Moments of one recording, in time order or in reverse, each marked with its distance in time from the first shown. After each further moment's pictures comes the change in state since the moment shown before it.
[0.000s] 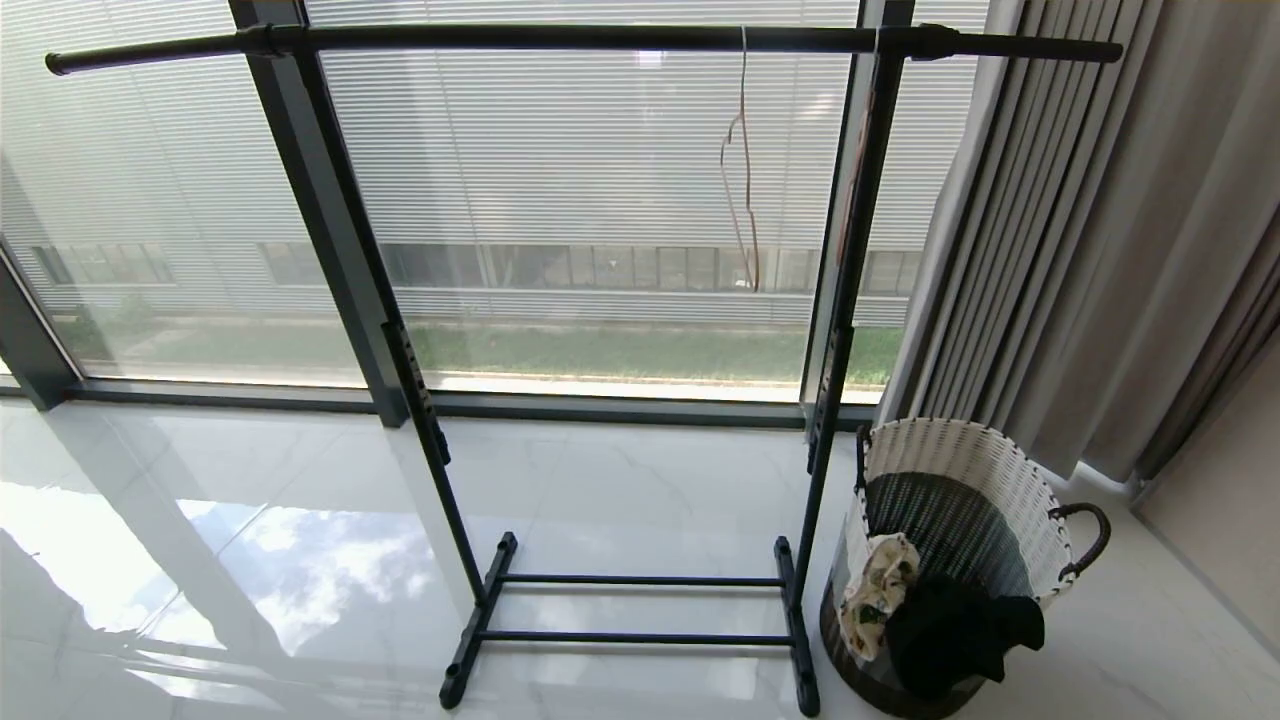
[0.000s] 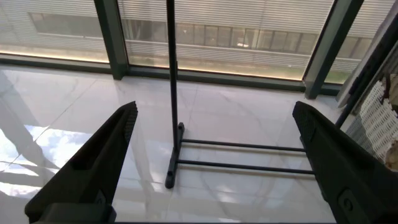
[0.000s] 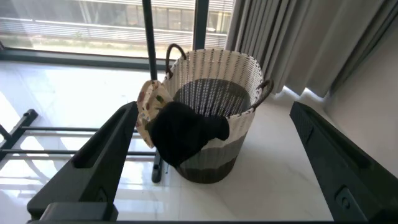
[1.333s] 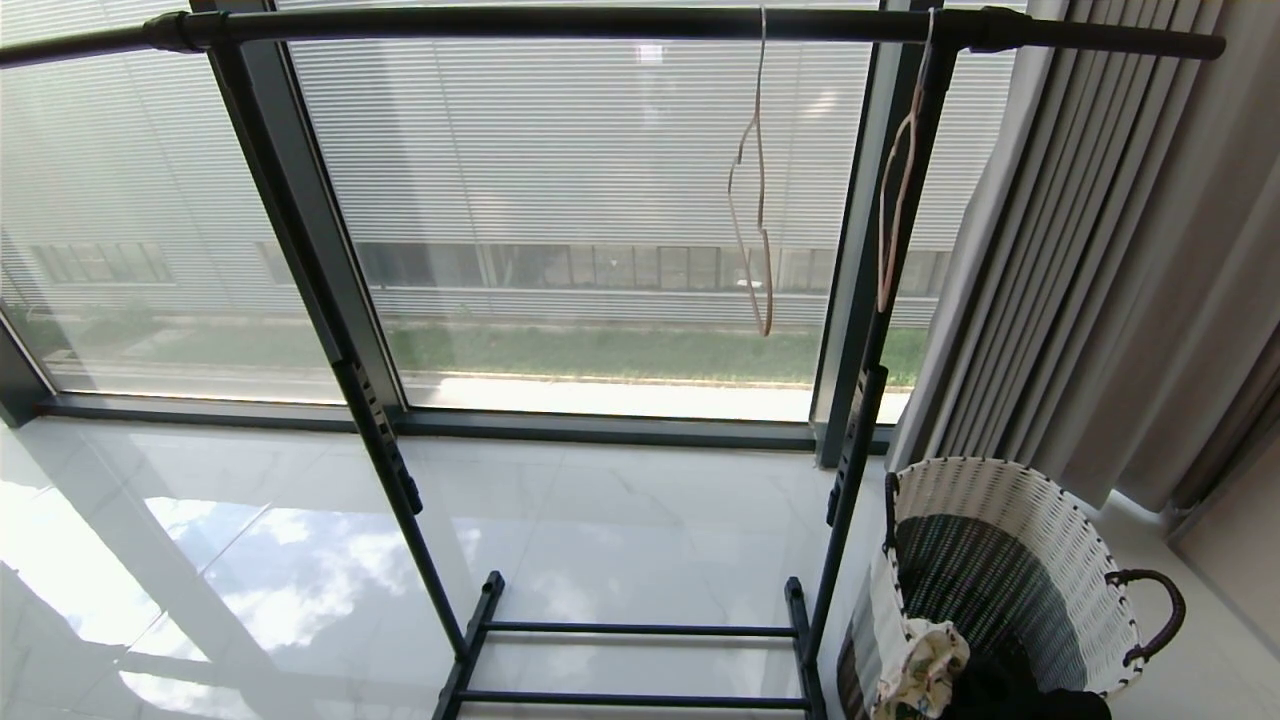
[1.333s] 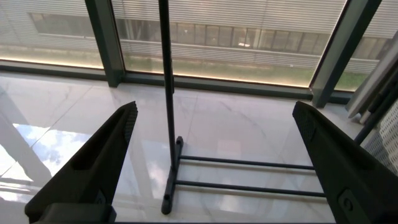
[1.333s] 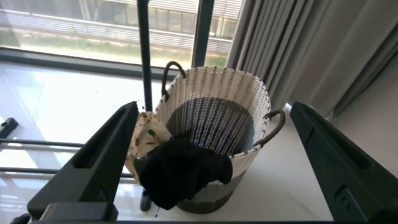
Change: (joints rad) left arm 0.000 0.000 0.000 0.000 0.000 0.004; right arm 0.000 0.000 -0.003 -0.010 0.010 -0.055
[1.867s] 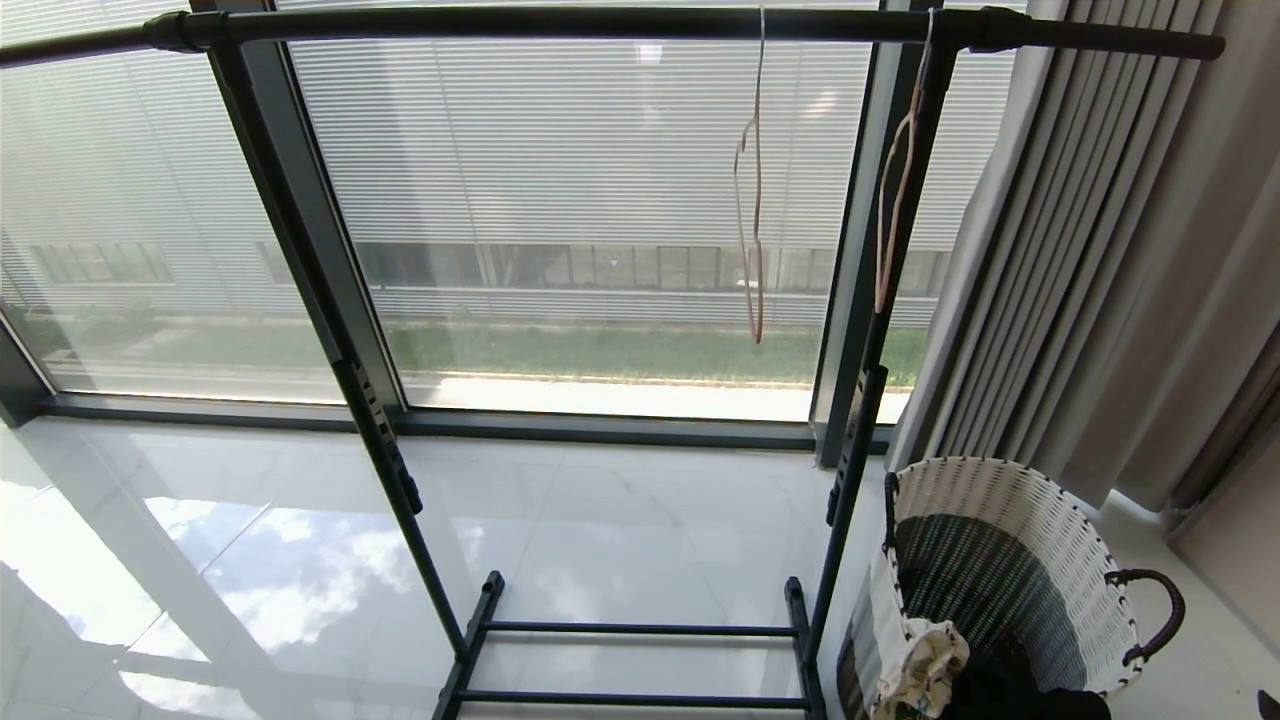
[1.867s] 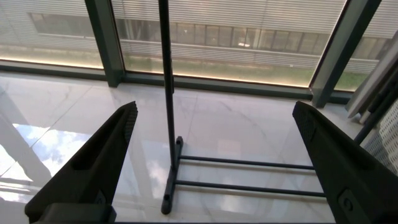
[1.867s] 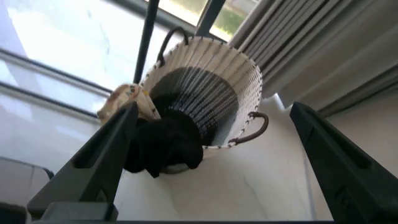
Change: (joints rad) left arm 0.000 0.000 0.000 0.000 0.000 0.000; right arm 0.037 0.492 -0.249 -0.009 0.042 -0.277
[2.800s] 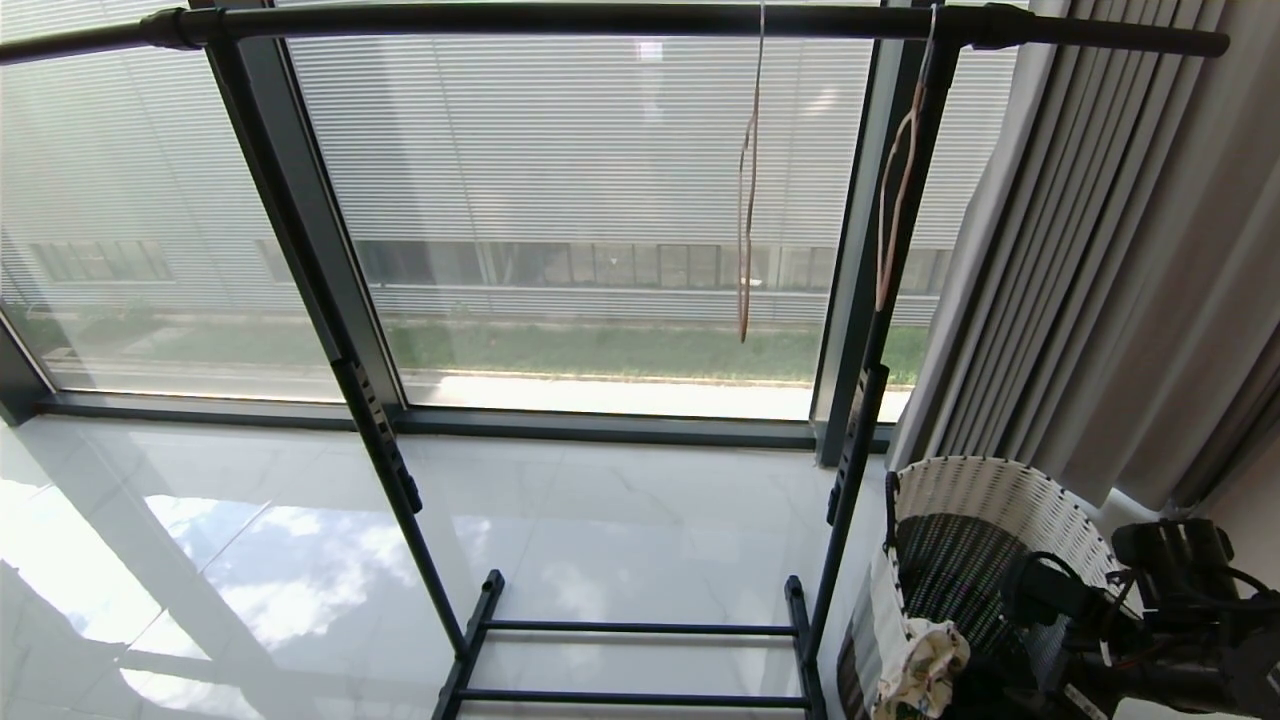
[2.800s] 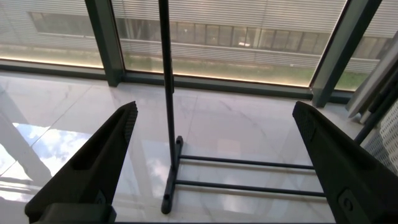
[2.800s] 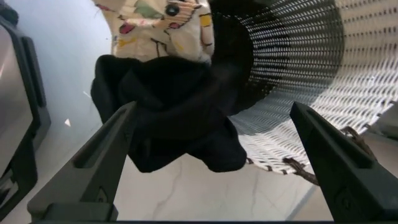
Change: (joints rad) left arm 0.000 0.000 0.000 0.000 0.000 -0.001; right arm 0.030 1.430 -0.052 -0.681 0.043 -0.434
